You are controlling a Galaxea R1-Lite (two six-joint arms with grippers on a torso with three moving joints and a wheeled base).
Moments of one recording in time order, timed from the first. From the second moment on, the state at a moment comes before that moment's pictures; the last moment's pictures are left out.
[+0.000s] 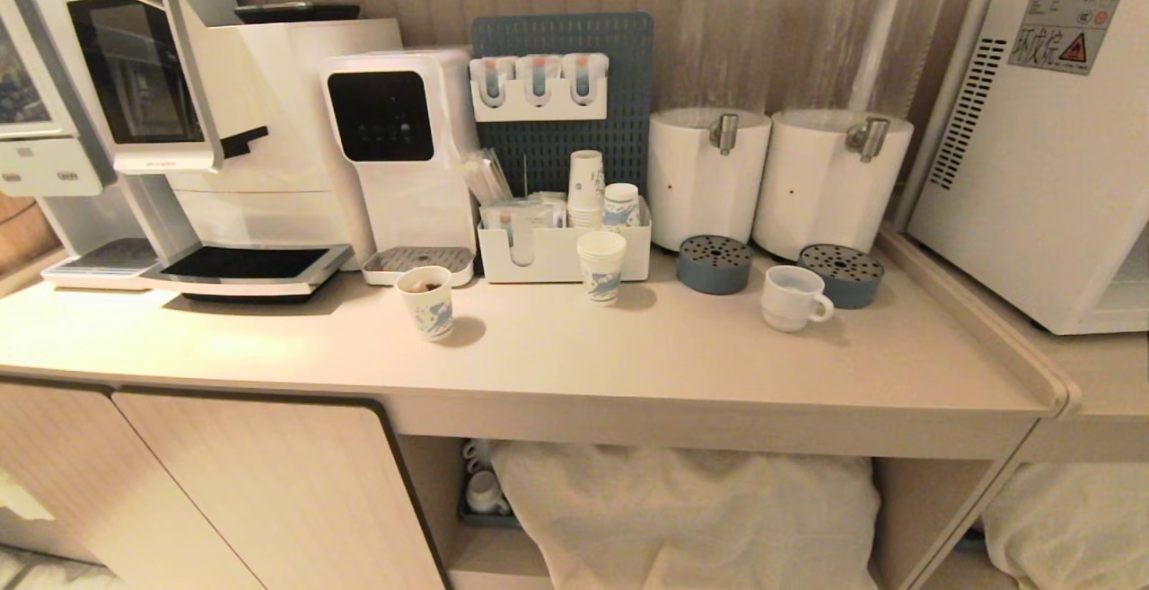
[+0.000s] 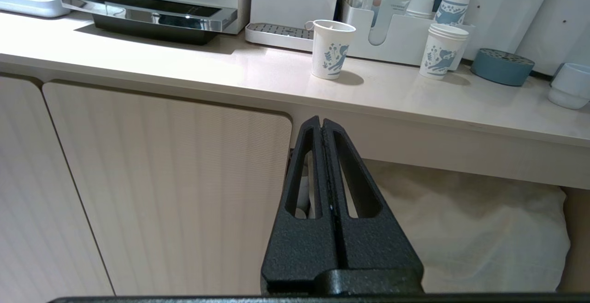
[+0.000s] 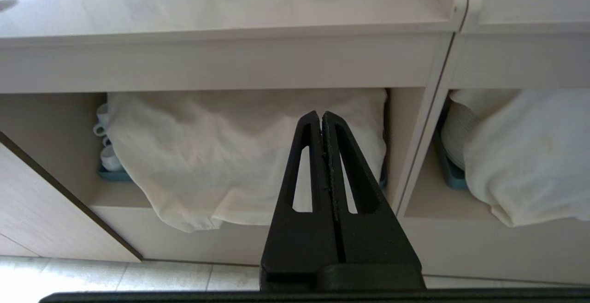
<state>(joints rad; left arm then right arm) 0.00 0.00 0.00 -0.14 -0.01 -0.16 0.00 0.00 -0.08 0.19 0.00 0.03</state>
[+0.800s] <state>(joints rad) 0.00 0.00 0.00 -0.14 -0.01 -0.16 0.00 0.00 -0.08 0.19 0.00 0.03</state>
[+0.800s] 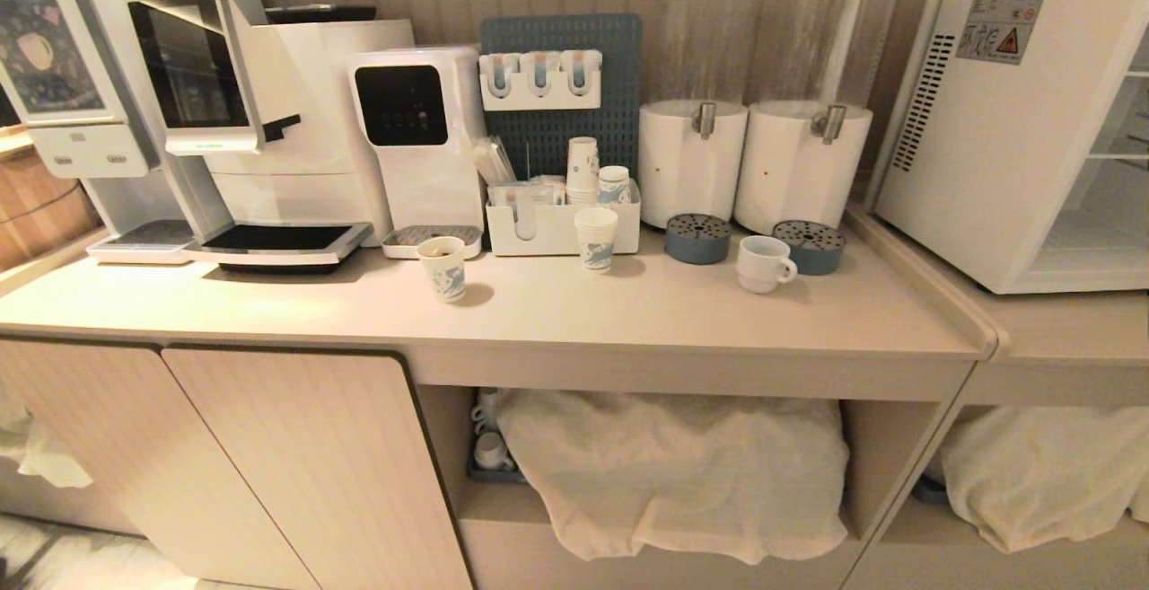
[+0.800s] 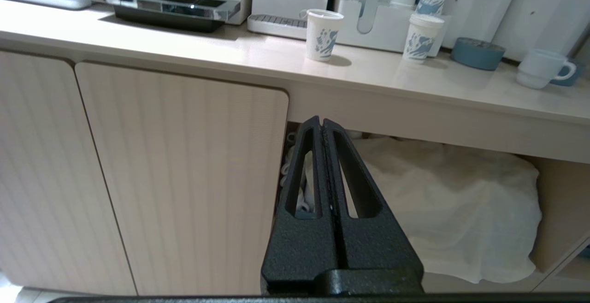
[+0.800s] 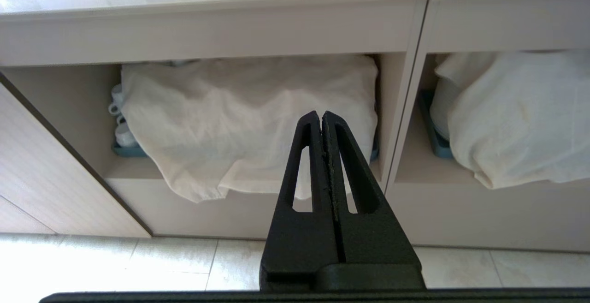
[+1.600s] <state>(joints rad) 0.00 0.00 0.00 -0.14 -0.01 -0.16 0.00 0.00 -0.08 0.19 0.00 0.03</state>
